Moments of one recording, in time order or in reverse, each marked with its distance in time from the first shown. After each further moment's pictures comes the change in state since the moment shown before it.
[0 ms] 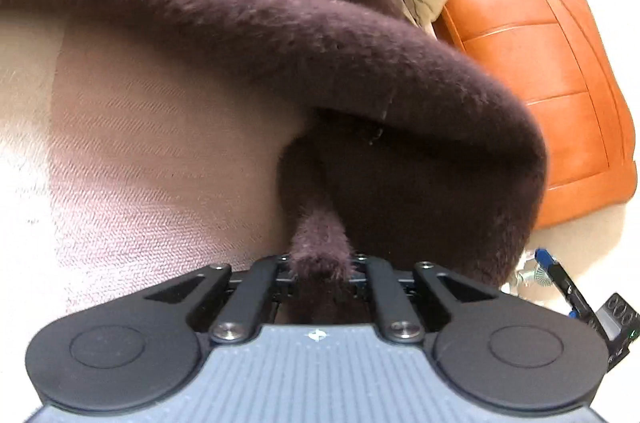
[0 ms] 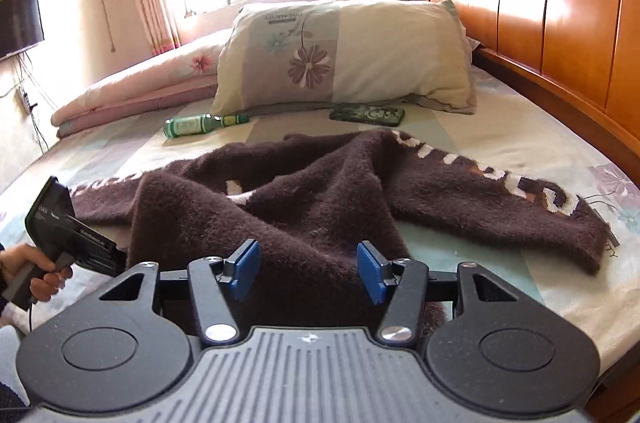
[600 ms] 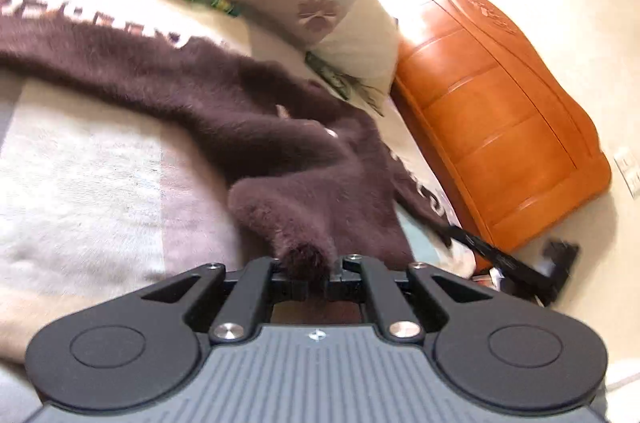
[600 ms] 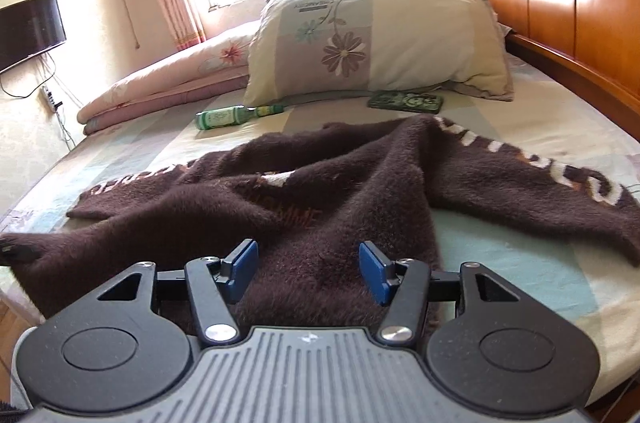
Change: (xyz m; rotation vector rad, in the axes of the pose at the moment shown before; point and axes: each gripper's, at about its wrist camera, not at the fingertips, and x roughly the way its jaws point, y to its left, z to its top) left arm -0.195 -0.093 -0.126 0.158 -0.339 0.083; right arm 0.022 0.021 -0.001 0.010 0.044 0.092
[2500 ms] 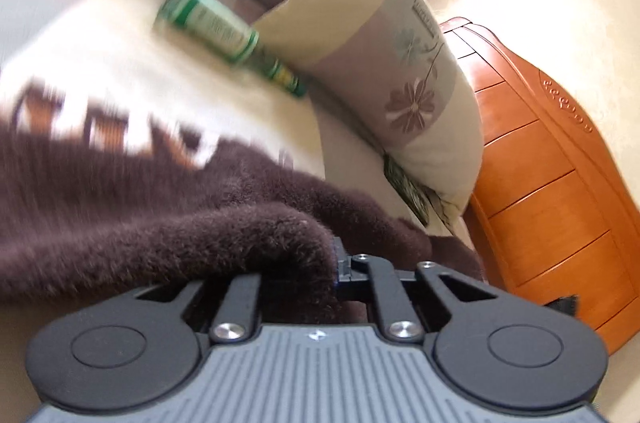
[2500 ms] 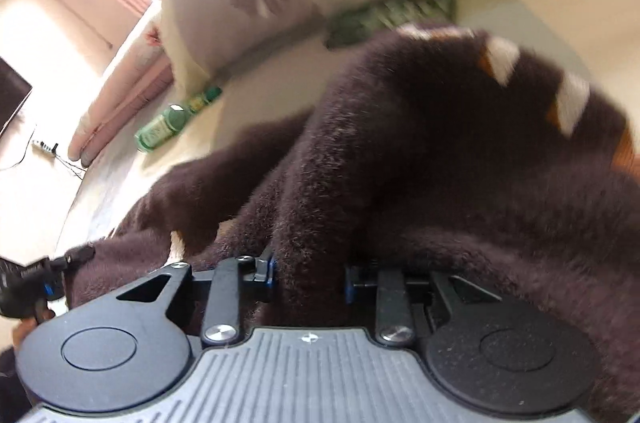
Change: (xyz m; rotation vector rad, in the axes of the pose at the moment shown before) left arm 0.199 0.129 0.167 -0.152 -0.176 0.070; right arm 0.258 -0.144 0.109 0.306 0.271 0.181
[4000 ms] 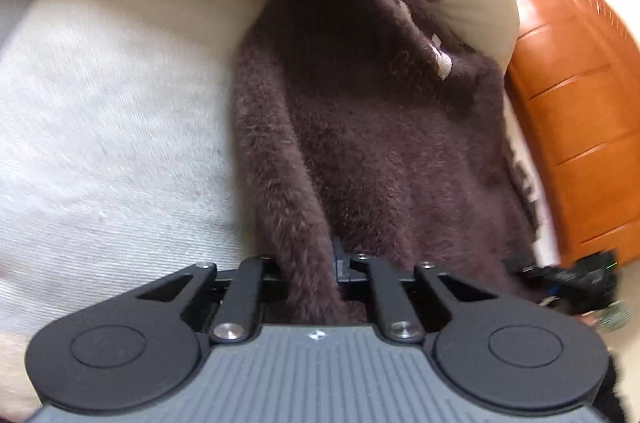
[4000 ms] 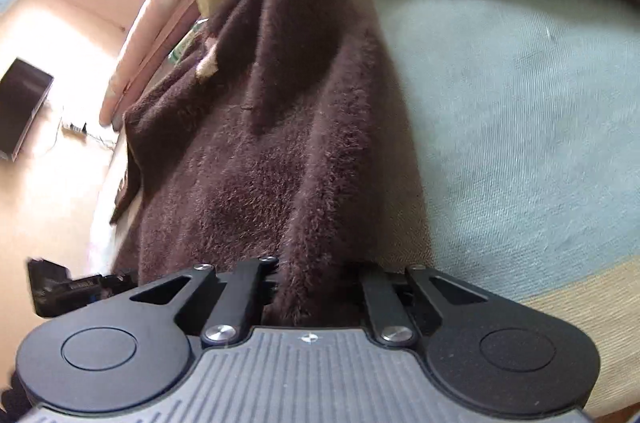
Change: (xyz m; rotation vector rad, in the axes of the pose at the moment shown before) left arm -0.115 -0.006 -0.174 0.037 0.255 0.194; right arm -0.100 -0.017 -0.173 0.113 0.137 0.084
